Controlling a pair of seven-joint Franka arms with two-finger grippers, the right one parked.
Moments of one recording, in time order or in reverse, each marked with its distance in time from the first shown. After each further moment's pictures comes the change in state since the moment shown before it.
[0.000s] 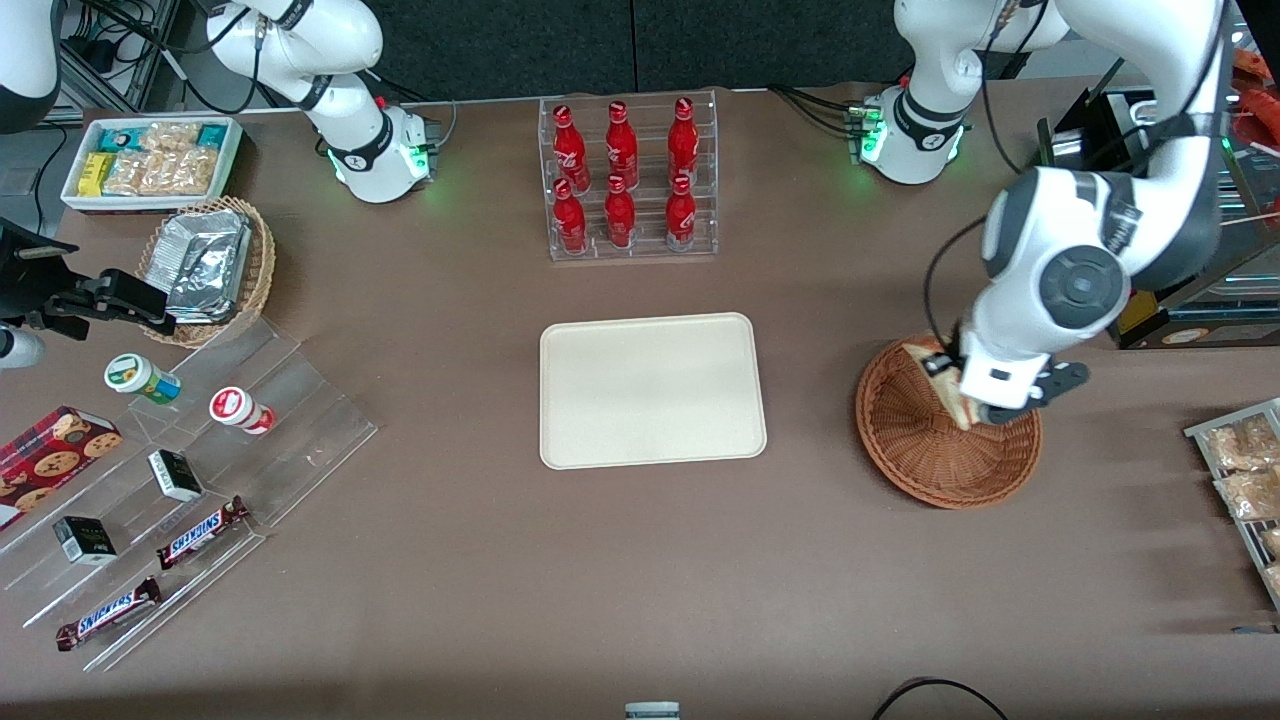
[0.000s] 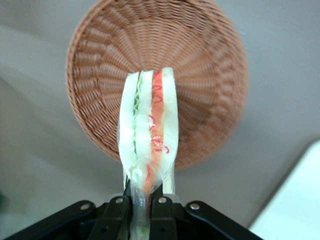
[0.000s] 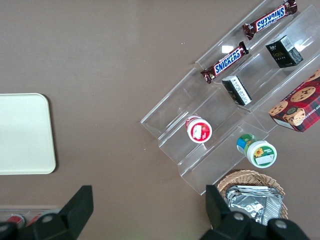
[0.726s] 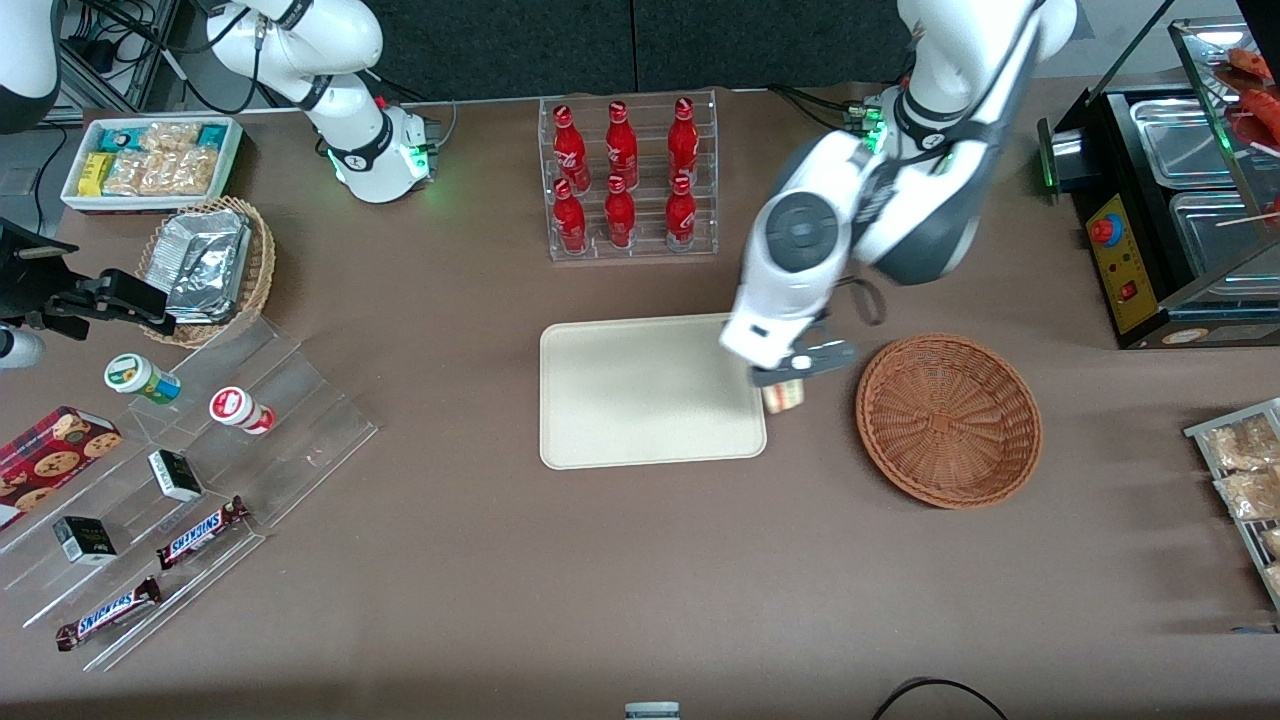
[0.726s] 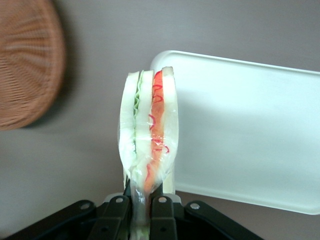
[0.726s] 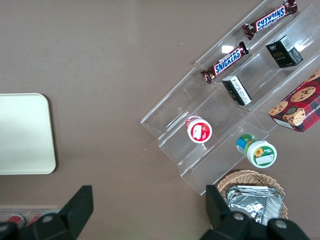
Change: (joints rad) arm -0.375 0.220 -0.013 0.256 -0.091 0.051 -0.123
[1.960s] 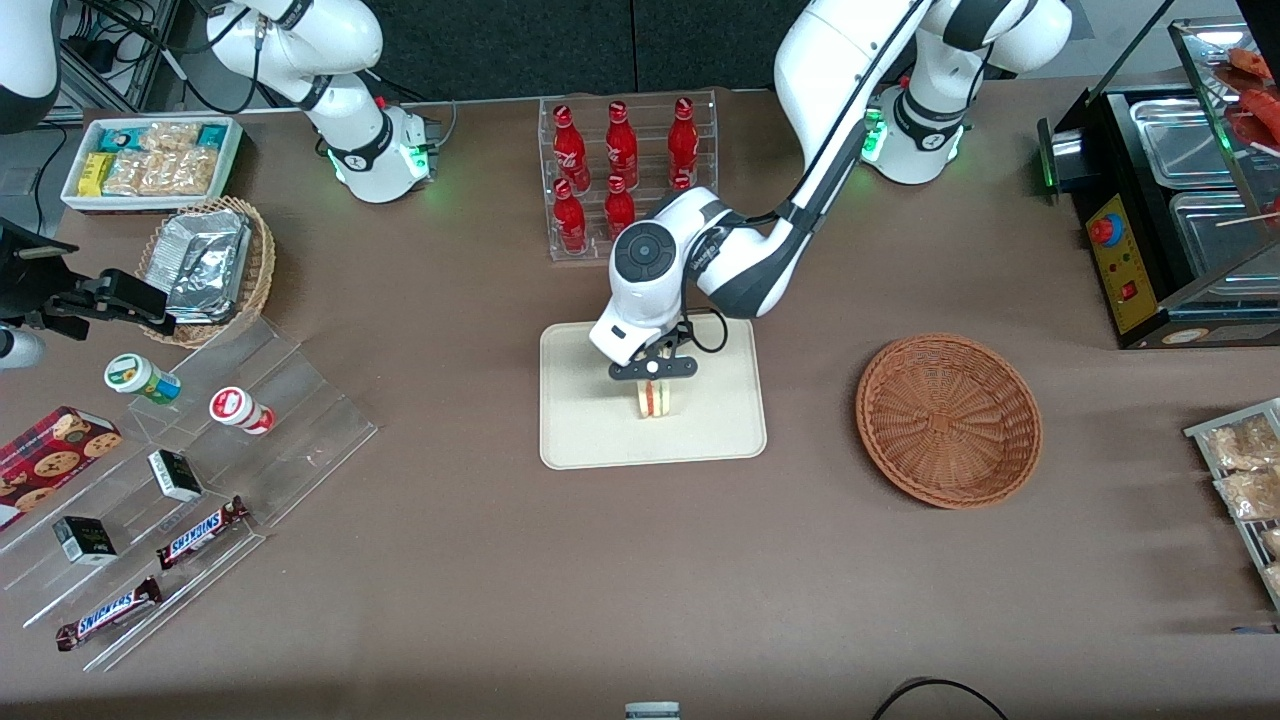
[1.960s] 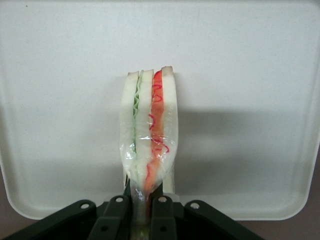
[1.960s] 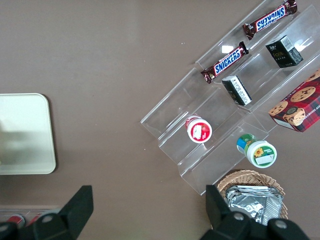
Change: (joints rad) arm -0.181 0.254 0.000 0.041 -0.027 0.300 -0.027
